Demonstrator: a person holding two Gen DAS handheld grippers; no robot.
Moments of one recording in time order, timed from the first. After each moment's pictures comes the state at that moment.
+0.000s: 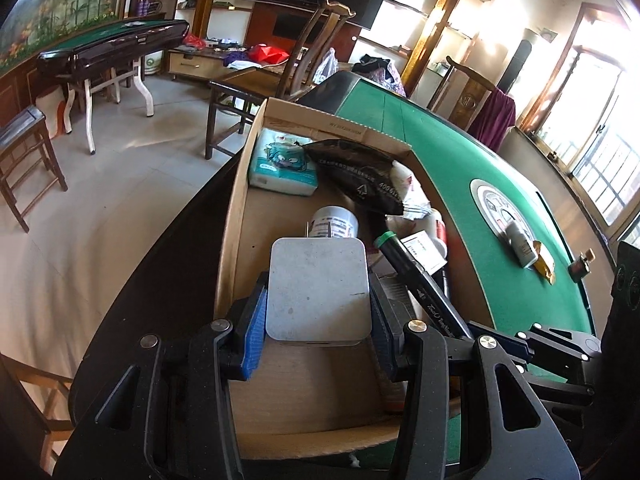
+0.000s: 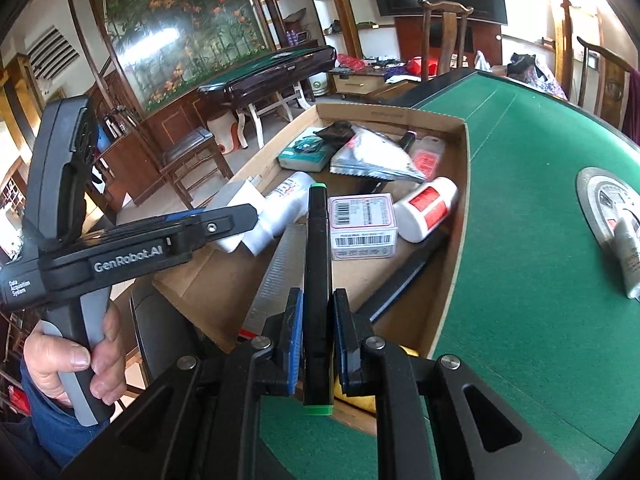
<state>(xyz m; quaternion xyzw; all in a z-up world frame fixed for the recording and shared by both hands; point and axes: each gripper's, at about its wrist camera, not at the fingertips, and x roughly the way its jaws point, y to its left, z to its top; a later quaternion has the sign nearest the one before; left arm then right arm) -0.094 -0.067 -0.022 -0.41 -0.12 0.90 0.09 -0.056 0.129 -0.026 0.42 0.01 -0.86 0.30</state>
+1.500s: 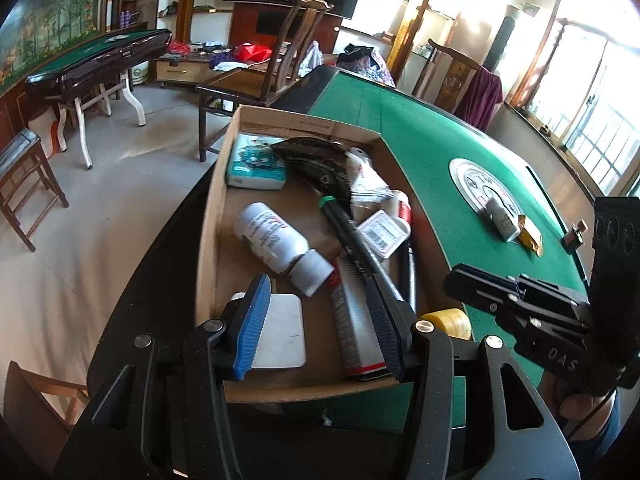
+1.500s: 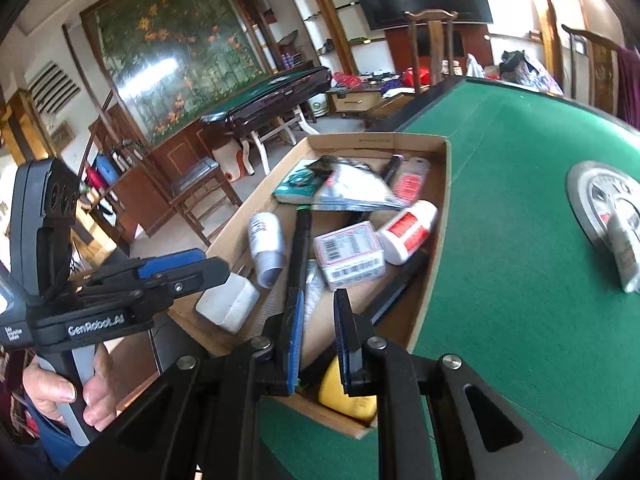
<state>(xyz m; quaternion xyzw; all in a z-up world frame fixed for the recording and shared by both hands) -0.070 -0.038 0.009 -0.42 -0.08 0.90 0.11 -0.059 0.167 -0.008 0.40 -0.06 -0.87 0.30</state>
